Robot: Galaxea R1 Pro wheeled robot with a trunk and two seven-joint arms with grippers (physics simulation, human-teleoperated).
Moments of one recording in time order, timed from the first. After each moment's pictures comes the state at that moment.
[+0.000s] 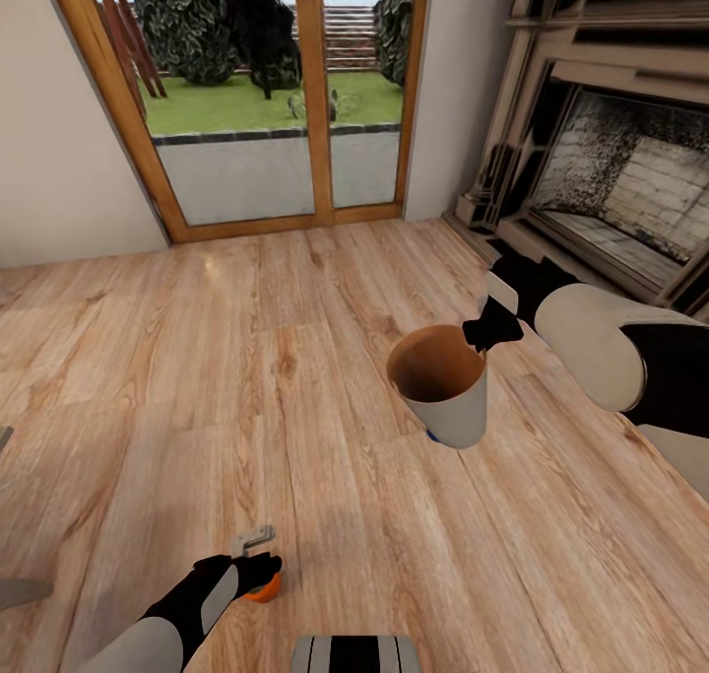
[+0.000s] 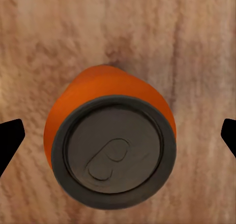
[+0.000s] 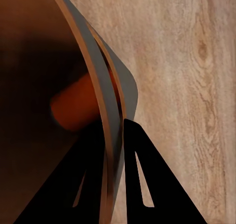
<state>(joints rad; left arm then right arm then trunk) -0.61 -0.03 0.03 -0.33 0.25 0.31 0.04 -1.70 -0.02 0.03 0.05 0.10 1.05 0.00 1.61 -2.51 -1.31</state>
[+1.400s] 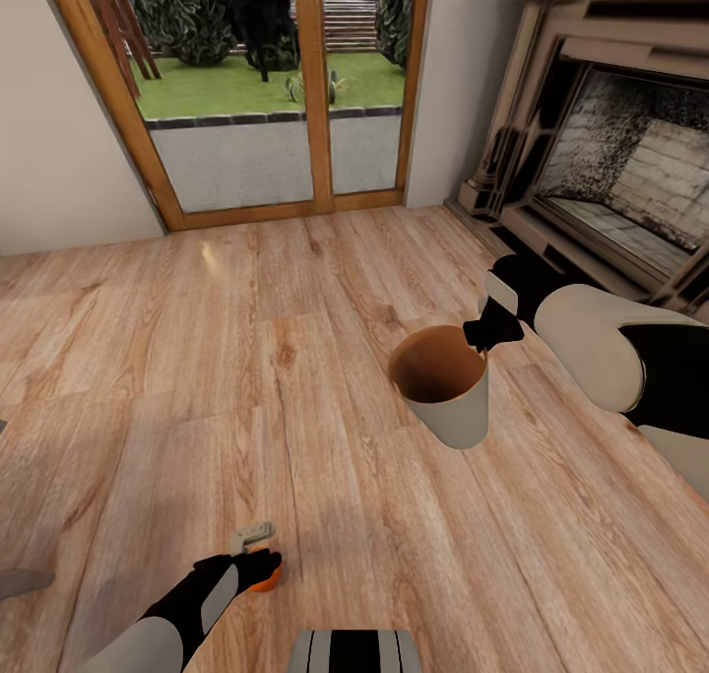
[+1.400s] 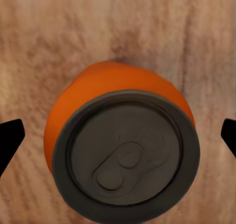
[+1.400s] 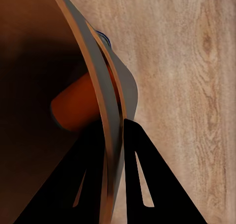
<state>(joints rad) -0.61 -0.03 0.03 -0.33 0.25 0.27 0.04 -1.69 -0.02 0.04 0.05 0.10 1.05 0.00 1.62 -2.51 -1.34</state>
